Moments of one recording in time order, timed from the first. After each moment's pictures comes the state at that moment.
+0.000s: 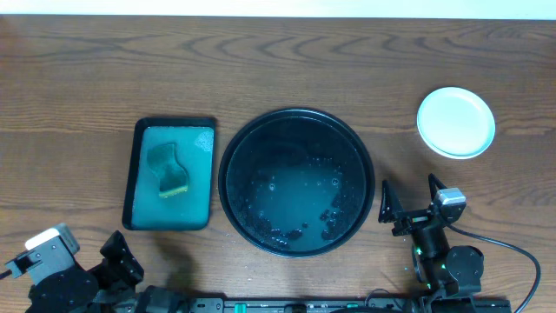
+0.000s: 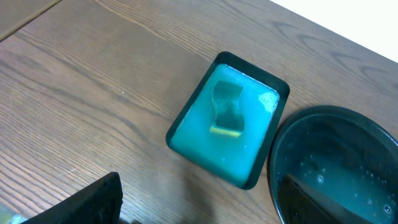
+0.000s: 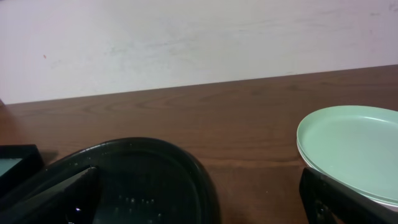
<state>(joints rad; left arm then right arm) -0.25 0.49 1.26 -1.53 -0.42 -0.59 0.08 0.01 0.01 -0.06 -0.13 0.22</state>
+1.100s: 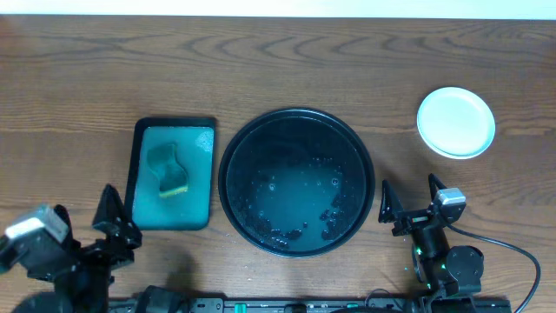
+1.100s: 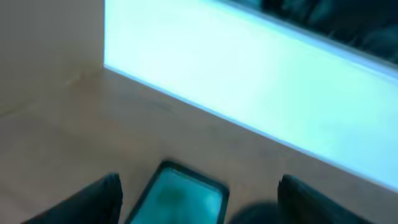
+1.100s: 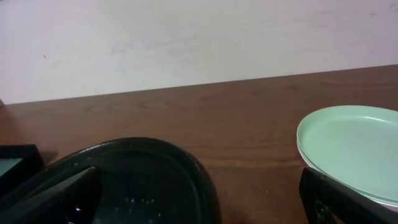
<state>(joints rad) -0.24 0.36 1.08 -0.91 -0.43 -0.40 0.08 0.01 0.01 -0.06 -0.13 0.22</state>
